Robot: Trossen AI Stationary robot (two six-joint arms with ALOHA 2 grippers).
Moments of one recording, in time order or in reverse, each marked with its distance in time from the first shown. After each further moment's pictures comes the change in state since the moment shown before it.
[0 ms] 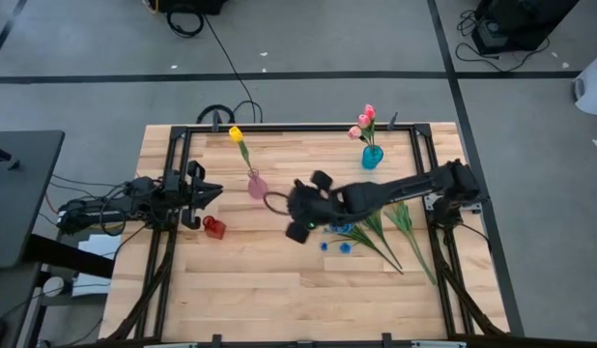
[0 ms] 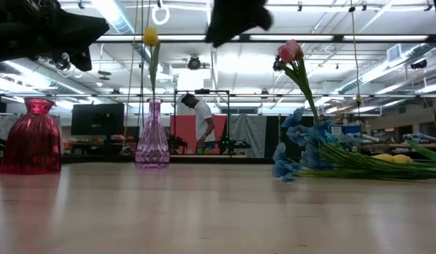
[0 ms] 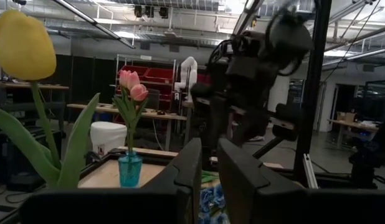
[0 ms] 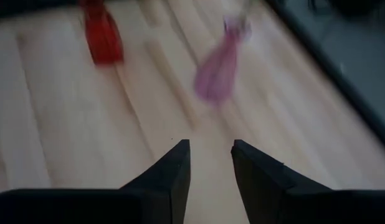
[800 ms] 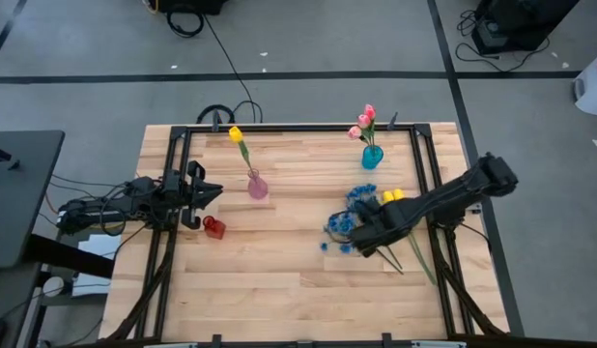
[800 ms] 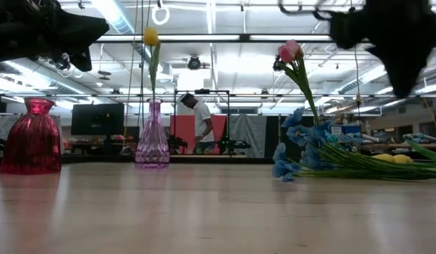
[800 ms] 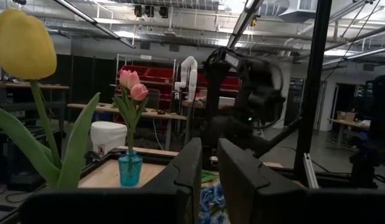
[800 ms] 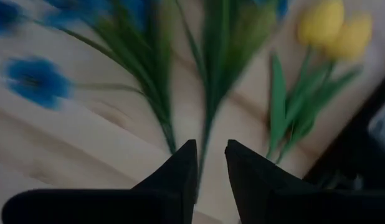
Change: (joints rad) left arm 0.000 0.000 0.000 -0.002 0.000 0.002; right arm 0.162 -0.314 -0.535 -0.511 -0.436 0.862
